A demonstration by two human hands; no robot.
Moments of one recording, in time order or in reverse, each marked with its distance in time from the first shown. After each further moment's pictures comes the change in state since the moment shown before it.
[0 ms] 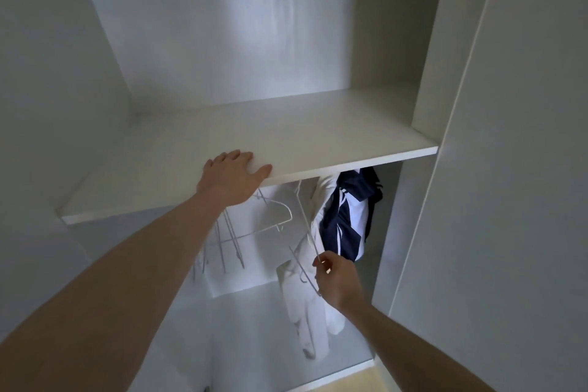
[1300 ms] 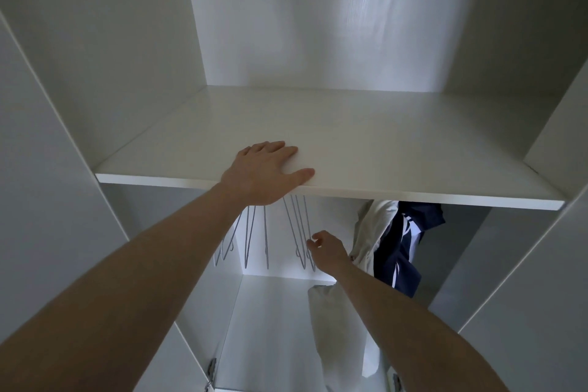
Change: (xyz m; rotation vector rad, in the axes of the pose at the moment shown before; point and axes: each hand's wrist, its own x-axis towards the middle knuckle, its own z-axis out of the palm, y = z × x) left_hand 0.000 0.001 -0.003 -0.038 -0.046 -0.071; right_hand 0.182 -0.006 0.098 -0.206 -0.389 -0.106
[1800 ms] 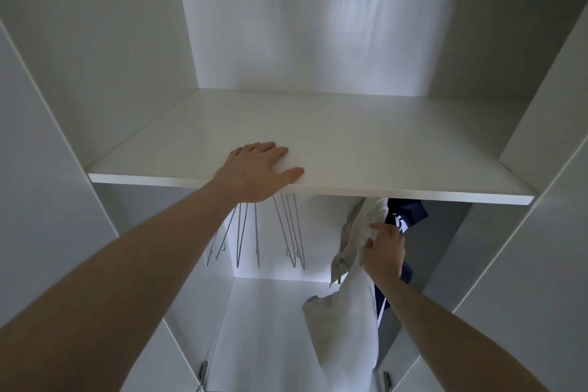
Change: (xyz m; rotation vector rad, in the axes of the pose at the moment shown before) left_hand -0.003 0.004 -0.002 -0.004 -0.005 -0.009; right_hand -0.046 0.064 -0.096 -0.148 0.593 -0.026
